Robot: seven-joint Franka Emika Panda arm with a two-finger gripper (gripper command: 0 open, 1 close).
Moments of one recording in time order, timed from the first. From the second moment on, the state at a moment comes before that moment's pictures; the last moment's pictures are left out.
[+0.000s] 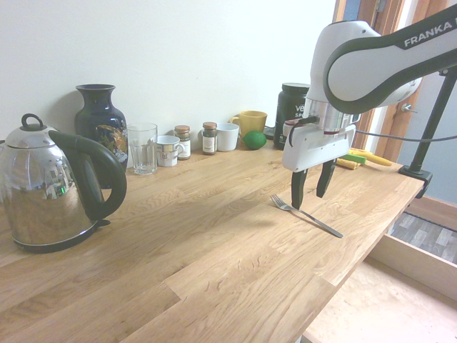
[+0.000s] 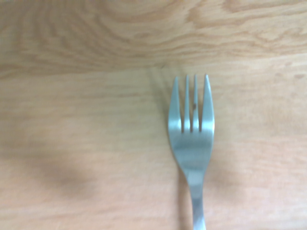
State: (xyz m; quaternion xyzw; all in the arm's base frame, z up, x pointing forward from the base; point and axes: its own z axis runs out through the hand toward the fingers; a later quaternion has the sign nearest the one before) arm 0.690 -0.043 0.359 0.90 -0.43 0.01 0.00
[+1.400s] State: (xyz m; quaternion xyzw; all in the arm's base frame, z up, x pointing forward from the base) arm 0.709 -0.026 0.336 0.91 -0.42 0.00 0.00
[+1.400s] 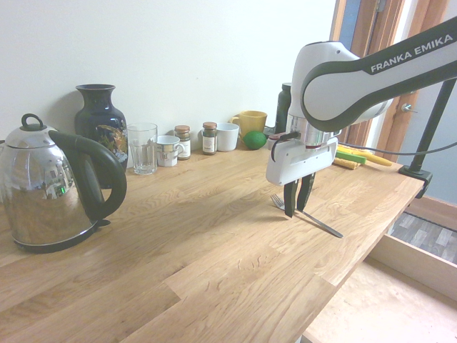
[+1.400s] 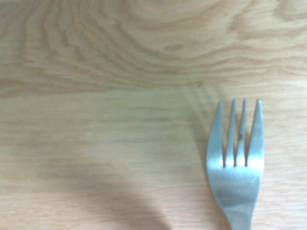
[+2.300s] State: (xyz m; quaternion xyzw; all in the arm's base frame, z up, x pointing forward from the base) arm 0.710 -0.023 0.333 0.91 -0.42 0.00 0.00
